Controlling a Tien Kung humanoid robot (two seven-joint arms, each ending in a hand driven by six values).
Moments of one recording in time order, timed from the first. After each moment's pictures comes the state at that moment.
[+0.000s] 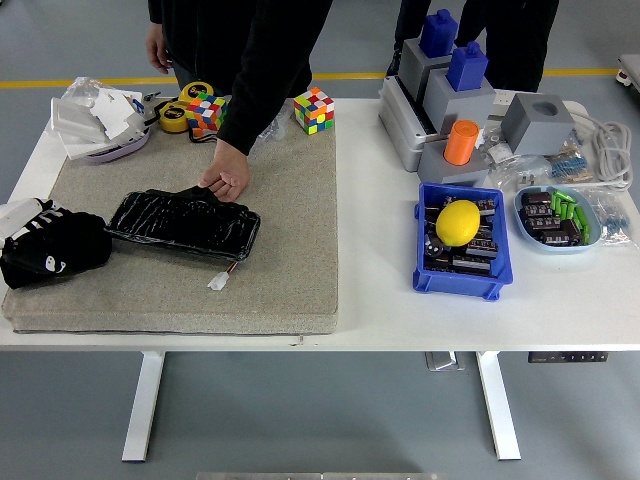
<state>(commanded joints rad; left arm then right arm) -0.47 0.74 -0.81 -0.95 1.61 0.04 -0.04 0.08 -0.42 0.66 0.26 -0.13 -0.01 -0.11</state>
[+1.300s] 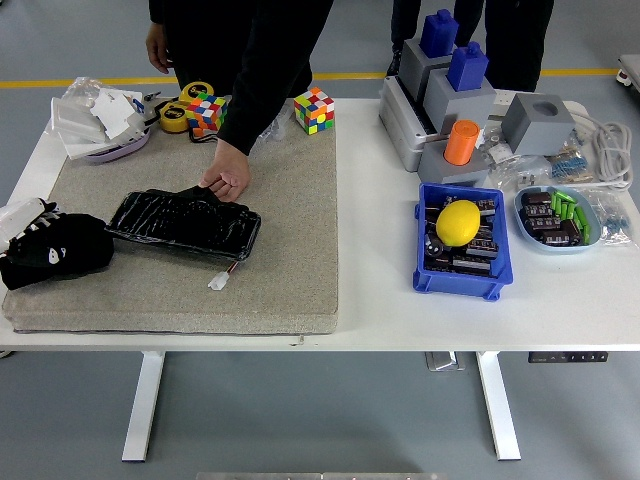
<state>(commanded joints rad) -0.47 0.72 -0.78 -0.94 1.54 0.06 -0.06 0.09 -0.43 0.66 0.27 -0.13 -0.01 -0.11</state>
